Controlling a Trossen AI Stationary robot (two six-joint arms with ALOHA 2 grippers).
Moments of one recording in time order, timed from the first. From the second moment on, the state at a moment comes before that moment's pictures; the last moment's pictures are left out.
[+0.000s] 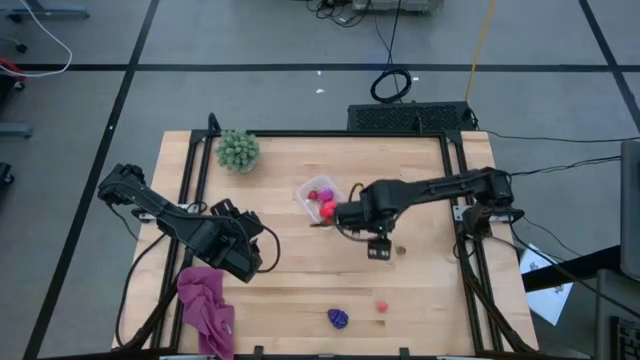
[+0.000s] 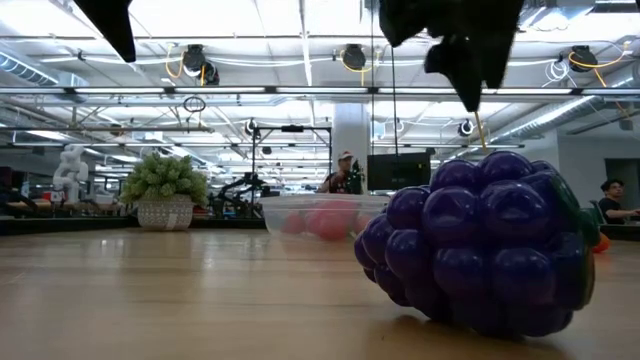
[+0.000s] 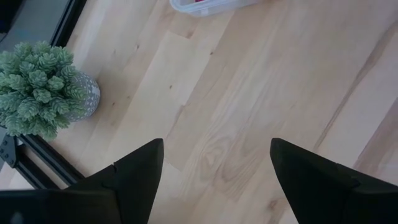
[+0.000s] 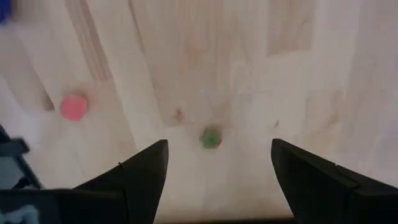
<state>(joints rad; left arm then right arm) -0.52 1.50 1.40 -1.48 -0.50 -1.00 0.12 1.82 1.67 -1.53 -0.08 0.26</state>
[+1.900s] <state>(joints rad) -0.52 1.50 1.40 -1.39 -0.50 -1.00 0.15 1.40 0.68 -0.73 -0.08 0.48</state>
